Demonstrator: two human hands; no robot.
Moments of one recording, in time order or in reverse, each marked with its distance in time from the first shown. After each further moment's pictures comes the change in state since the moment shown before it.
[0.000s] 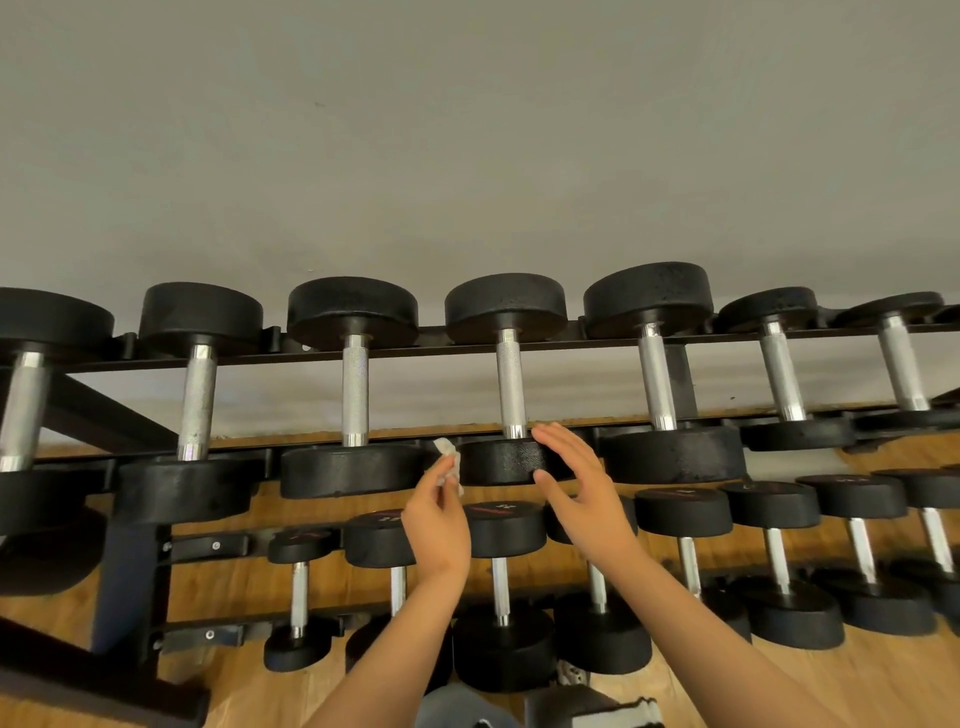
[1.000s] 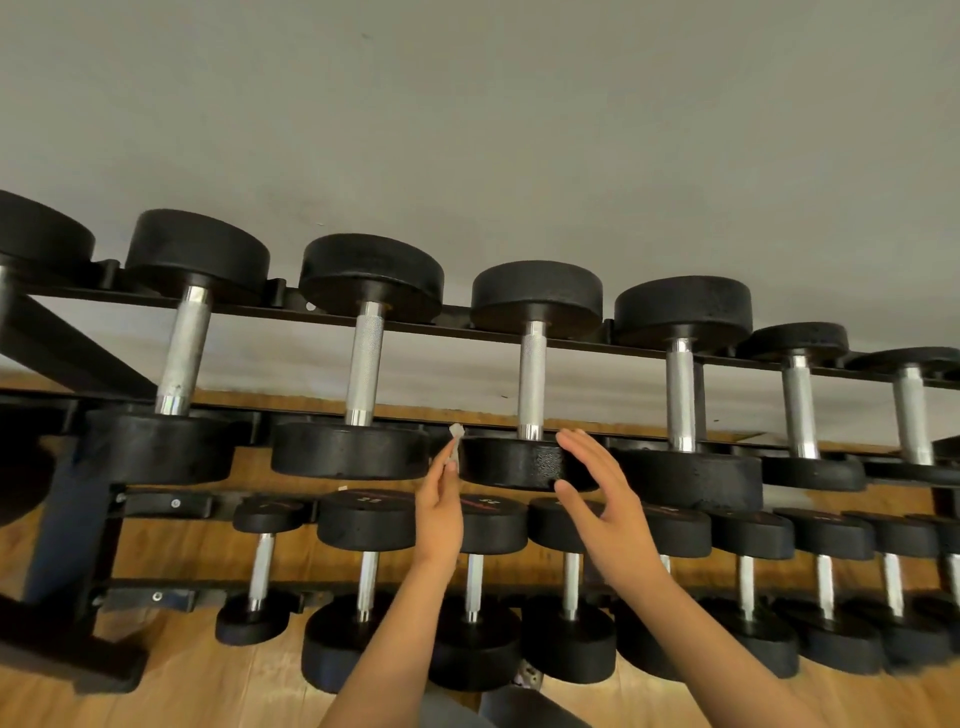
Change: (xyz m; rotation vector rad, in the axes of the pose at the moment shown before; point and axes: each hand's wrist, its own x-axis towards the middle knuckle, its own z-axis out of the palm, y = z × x) left_hand 0.022 -0.037 0.011 -0.399 -0.267 -0.253; right_hand 0.000 -0.007 -0.004 -0.070 -0.041 0.038
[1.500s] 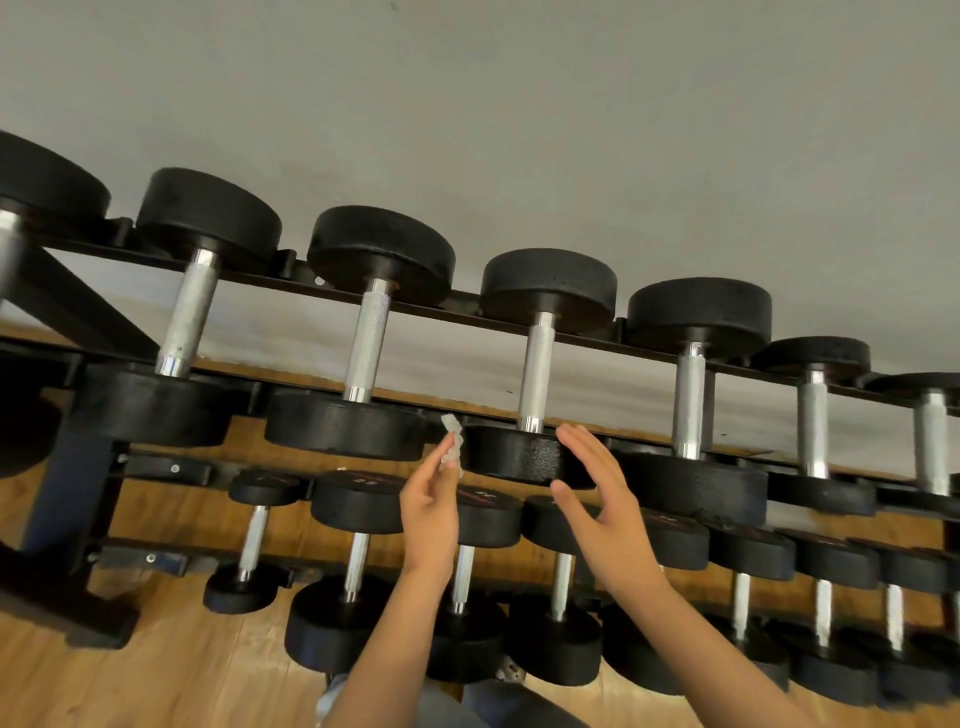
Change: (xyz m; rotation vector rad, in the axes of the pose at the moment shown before) left_hand -0.019 0.001 0.006 -0.078 0.134 0.075; right_hand 0.001 0.007 -0.004 -0.028 -0.052 -0.028
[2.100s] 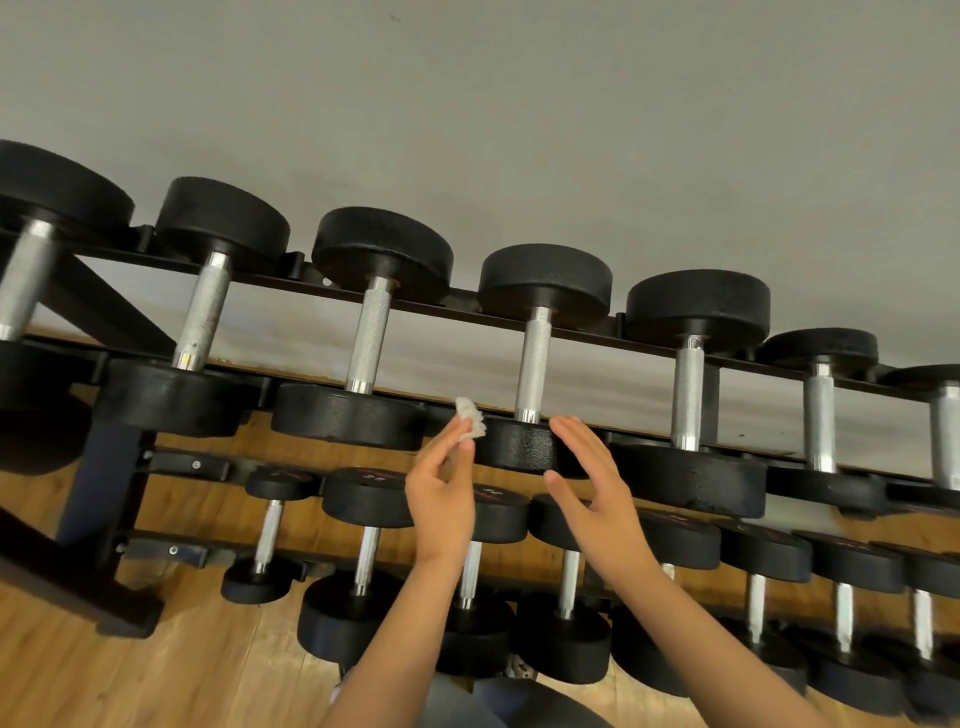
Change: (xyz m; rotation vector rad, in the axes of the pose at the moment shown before) left_hand -0.020 0.024 0.020 0.115 0.112 0.241; right_hand 0.000 0.005 -0.003 0.060 -0.035 -0.063
